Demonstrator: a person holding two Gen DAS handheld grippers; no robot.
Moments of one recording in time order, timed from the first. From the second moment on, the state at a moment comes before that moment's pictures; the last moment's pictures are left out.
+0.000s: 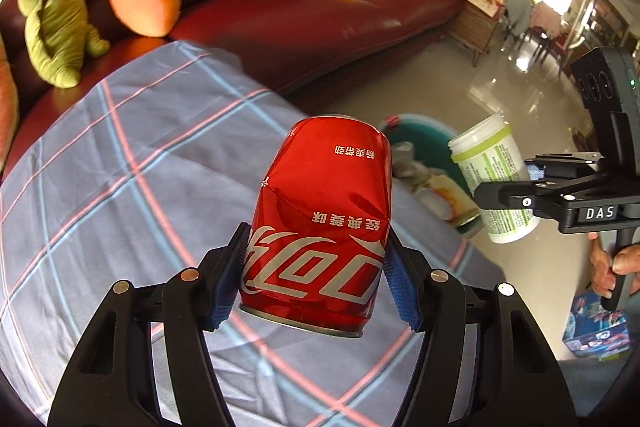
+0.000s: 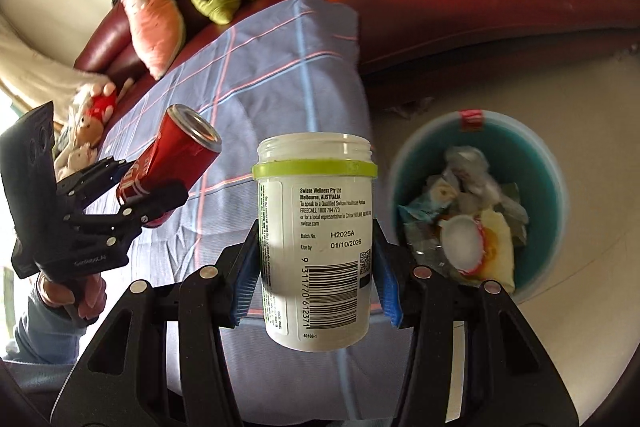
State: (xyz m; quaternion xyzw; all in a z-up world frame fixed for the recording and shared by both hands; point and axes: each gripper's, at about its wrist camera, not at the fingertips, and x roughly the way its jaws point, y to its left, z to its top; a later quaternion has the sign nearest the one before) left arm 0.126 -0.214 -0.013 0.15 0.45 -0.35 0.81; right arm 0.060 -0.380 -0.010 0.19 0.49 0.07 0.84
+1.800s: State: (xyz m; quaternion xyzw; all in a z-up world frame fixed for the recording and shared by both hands) left arm 0.131 -0.352 -0.092 0.14 0.54 -0.34 0.76; right arm 0.039 -0.516 -0.069 0.29 0.48 -0.07 0.82
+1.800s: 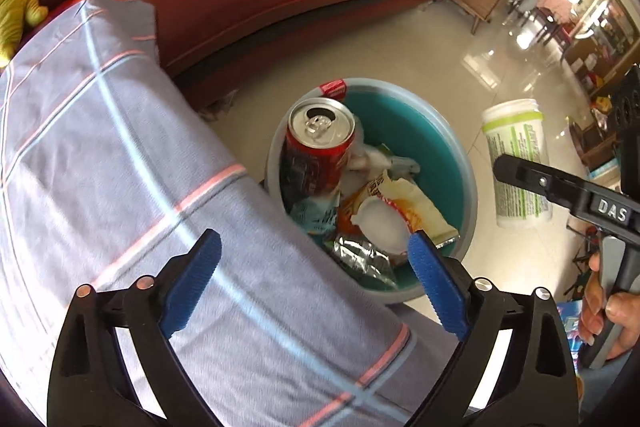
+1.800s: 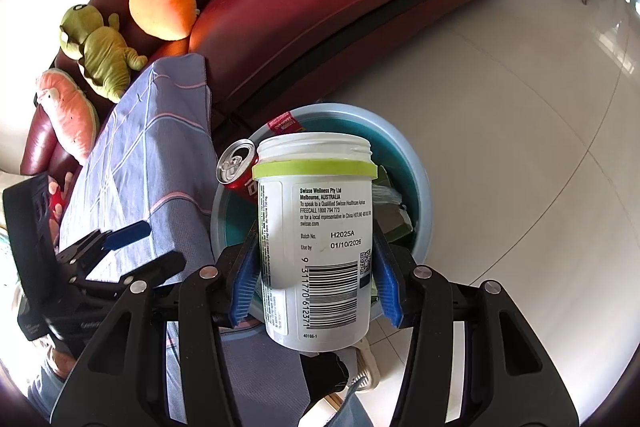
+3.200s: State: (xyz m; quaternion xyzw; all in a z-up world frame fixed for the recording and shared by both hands) left arm 0.078 -0.269 -0.045 0.11 0.52 -0.29 0.80; right arm -0.015 -0.440 -0.005 0.17 0.49 -0.10 0.85
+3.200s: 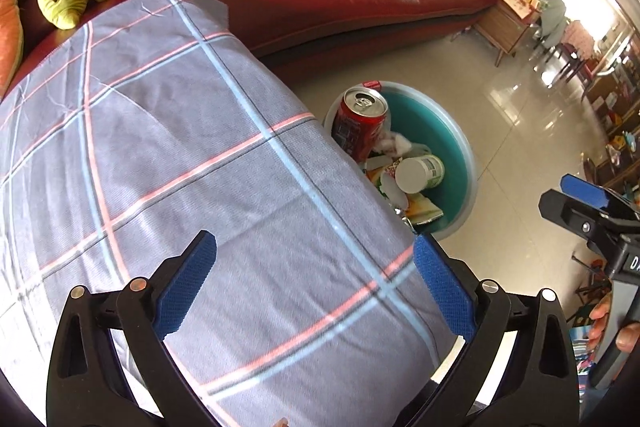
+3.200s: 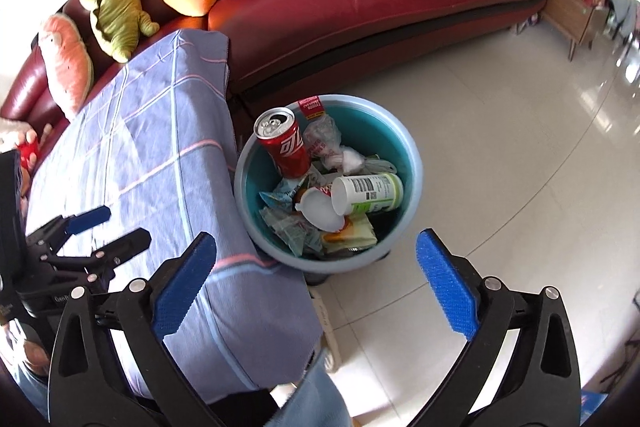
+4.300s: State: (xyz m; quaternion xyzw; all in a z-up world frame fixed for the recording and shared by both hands) left arm 0.025 -0.232 -0.014 0.10 0.48 -0.27 0.83; right arm -0.069 -0.394 0.014 0.10 0.49 -0.14 0.85
